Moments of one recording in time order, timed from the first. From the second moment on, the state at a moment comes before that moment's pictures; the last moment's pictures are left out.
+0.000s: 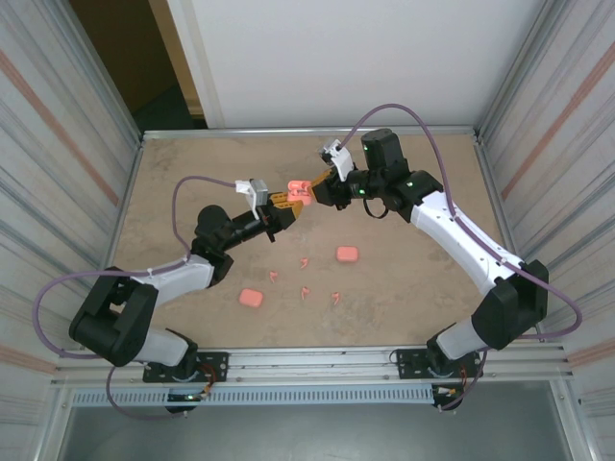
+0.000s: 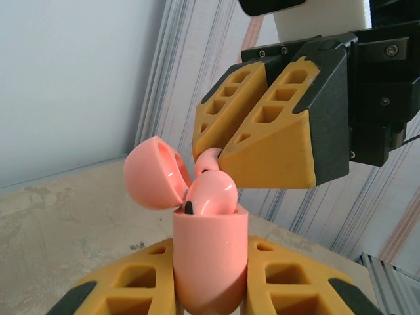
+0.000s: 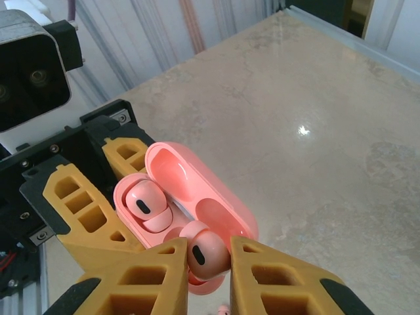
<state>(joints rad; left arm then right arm) -0.49 1.40 0.57 1.02 0.61 -0.37 0.55 1.48 1.39 -0.47 -0.57 -0.09</state>
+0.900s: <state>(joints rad) -0.49 1.40 0.57 1.07 0.61 -0.40 0.44 1.34 1.31 -0.35 -0.61 0.07</state>
